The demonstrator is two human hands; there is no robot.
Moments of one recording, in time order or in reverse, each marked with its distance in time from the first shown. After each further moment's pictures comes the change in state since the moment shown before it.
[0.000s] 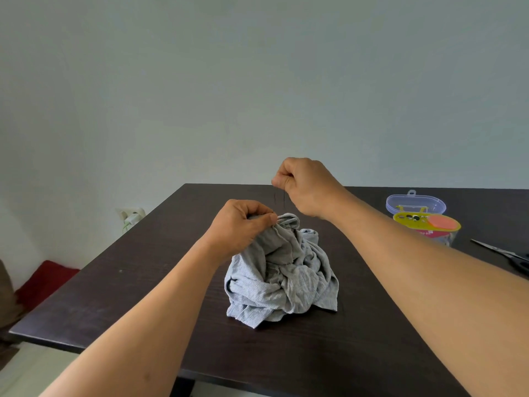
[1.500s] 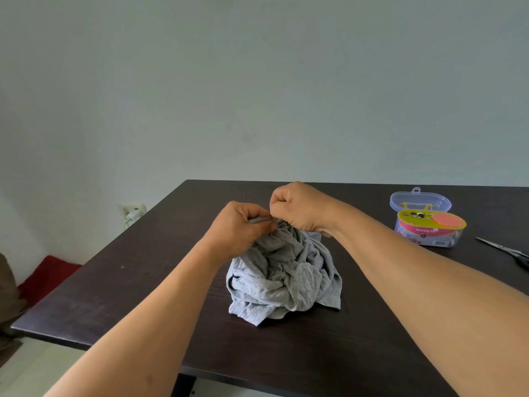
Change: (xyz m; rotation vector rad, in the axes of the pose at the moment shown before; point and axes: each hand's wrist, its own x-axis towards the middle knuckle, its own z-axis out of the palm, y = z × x) left_hand -0.005 -0.011 -0.002 0.056 -0.058 0.016; right_hand -0.011 0.003 0.023 0.137 -0.287 0.122
